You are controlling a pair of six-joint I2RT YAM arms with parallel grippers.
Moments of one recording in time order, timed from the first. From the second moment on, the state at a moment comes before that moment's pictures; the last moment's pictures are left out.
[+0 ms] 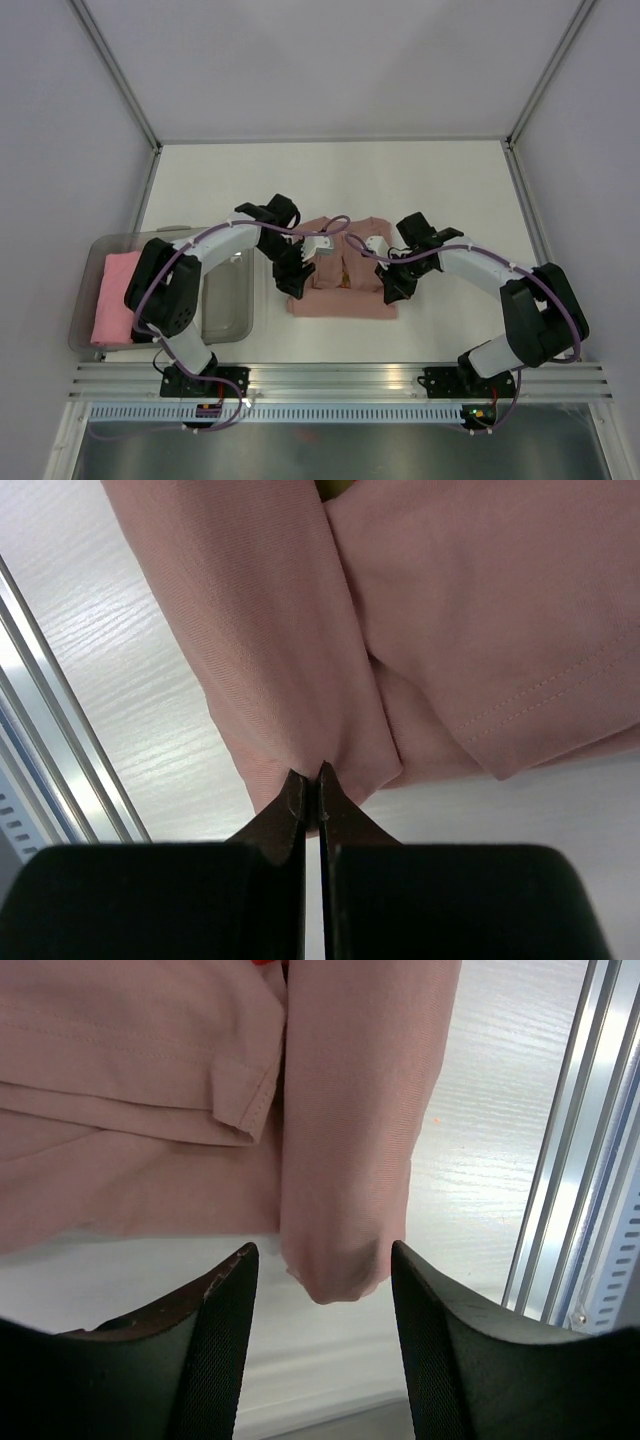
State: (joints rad) left arm -0.53 1.71 1.16 -0.88 0.63 0.80; right arm 0.44 1.49 0.83 -0.66 -0.57 -0.57
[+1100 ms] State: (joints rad) left arm -0.53 1.81 1.12 -0.80 0.54 0.57; right arm 0.60 1.20 0.64 -0.27 -0.54 -0.09
